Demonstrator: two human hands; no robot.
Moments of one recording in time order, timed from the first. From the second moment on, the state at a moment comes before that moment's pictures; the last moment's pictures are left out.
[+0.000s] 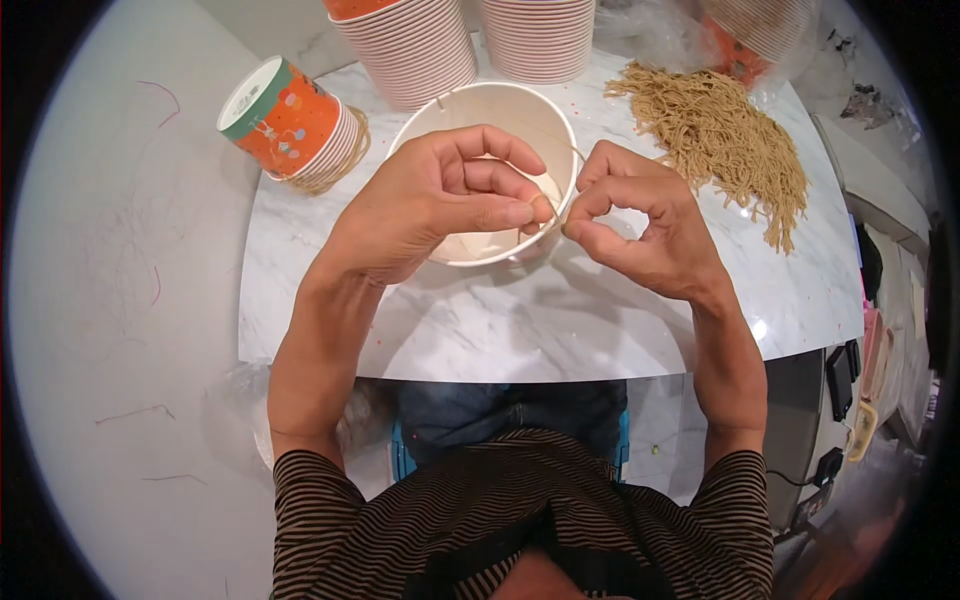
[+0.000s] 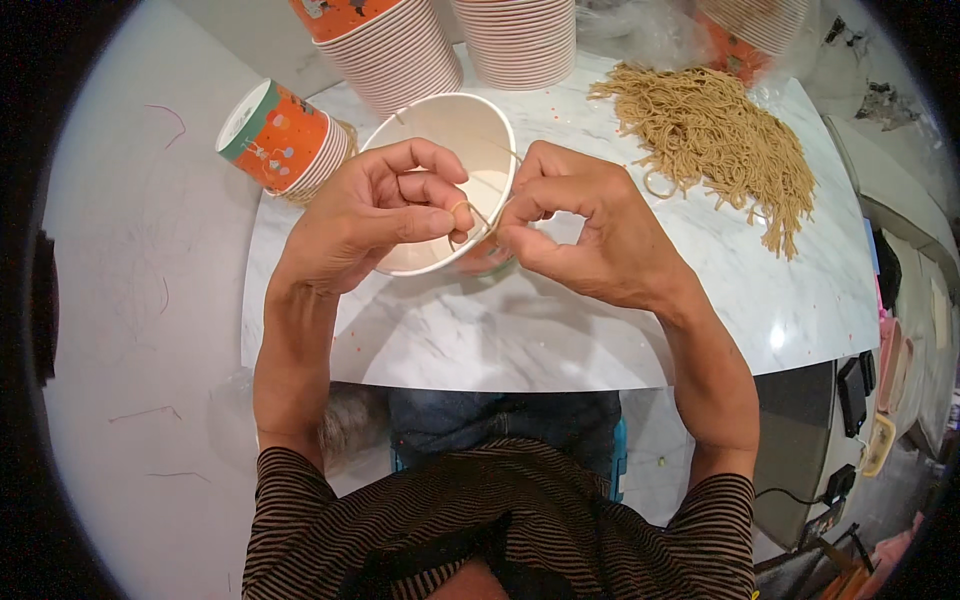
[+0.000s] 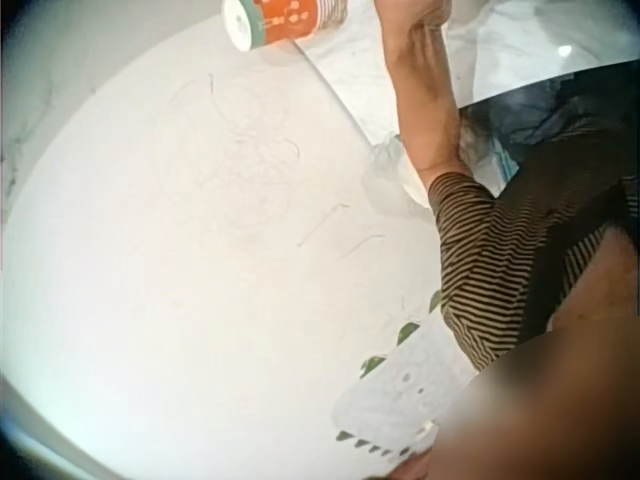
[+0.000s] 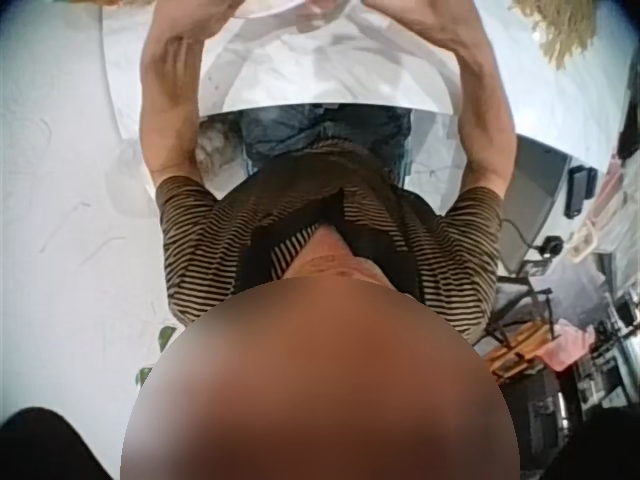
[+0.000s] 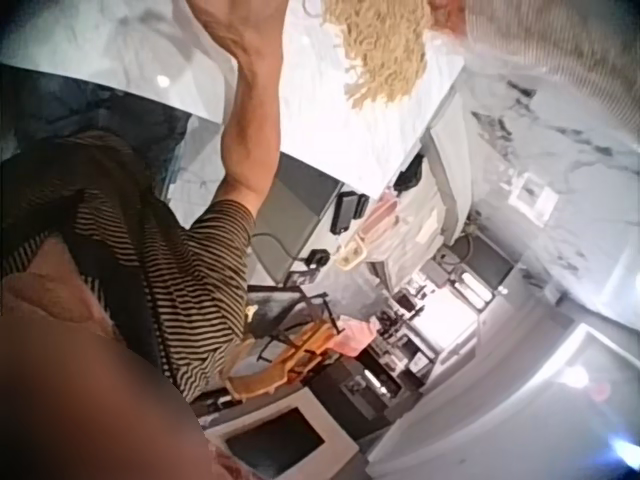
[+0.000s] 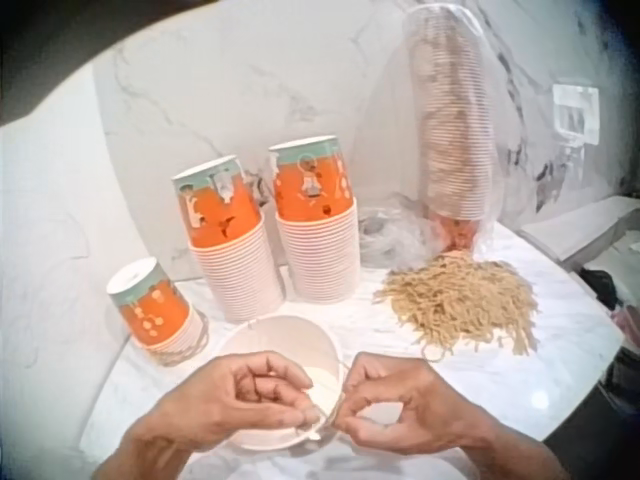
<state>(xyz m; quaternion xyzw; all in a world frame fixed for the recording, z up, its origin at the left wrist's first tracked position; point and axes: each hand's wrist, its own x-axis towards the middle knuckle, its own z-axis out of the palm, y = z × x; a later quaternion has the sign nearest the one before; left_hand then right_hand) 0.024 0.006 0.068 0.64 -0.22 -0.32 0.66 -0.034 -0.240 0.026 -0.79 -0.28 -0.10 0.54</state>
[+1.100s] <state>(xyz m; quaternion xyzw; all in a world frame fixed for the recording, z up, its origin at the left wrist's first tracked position) -0.034 -0.014 0.047 0.83 -0.35 0.12 0.42 -0.034 -0.234 0.022 -0.77 -0.29 -0.06 0.57</state>
